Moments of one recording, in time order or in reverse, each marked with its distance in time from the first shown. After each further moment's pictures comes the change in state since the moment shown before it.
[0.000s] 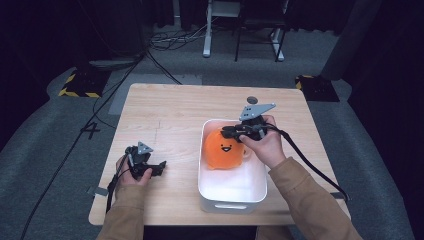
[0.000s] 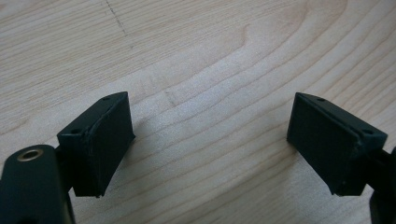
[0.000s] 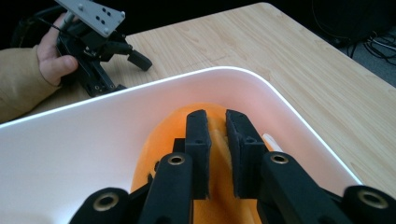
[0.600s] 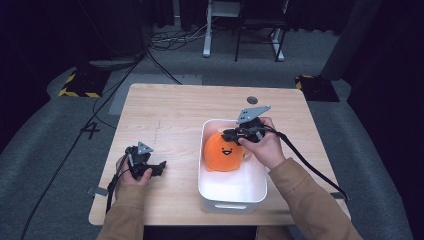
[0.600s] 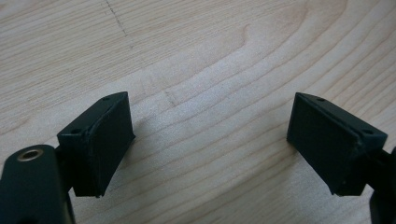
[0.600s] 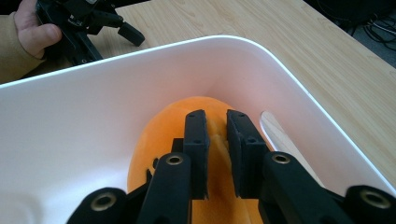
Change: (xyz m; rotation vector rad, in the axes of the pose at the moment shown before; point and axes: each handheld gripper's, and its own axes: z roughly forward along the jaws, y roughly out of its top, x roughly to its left) left arm 0.000 0.000 0.000 0.000 -0.001 -0.001; right arm -0.001 -0.006 0.007 0.078 -0.012 -0.023
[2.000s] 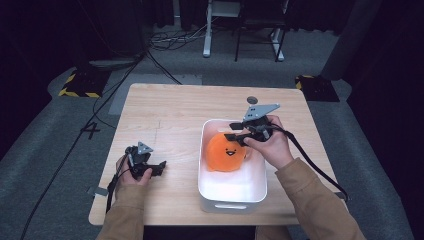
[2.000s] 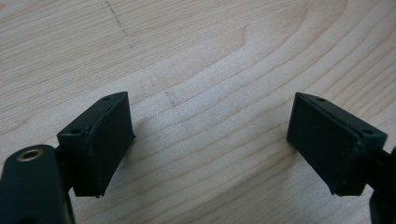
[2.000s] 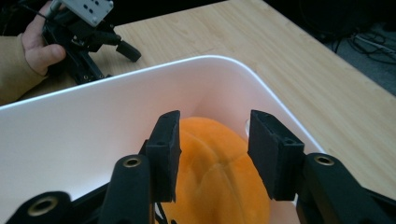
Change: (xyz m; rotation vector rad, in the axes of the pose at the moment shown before) left arm 0.000 0.000 0.000 0.000 0.001 0.001; right arm 0.000 0.003 -0.024 -0.066 -0.041 0.011
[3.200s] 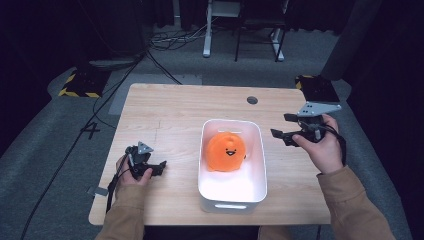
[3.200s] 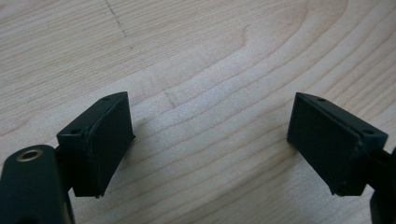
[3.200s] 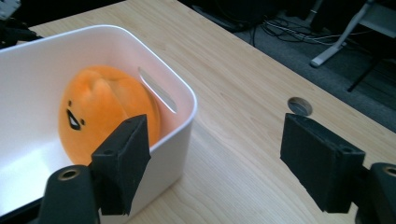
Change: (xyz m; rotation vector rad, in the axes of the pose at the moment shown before) left arm 0.000 0.000 0.001 -0.005 0.002 0.000; right arm -0.036 -0.050 -0.108 0.004 -0.267 0.128
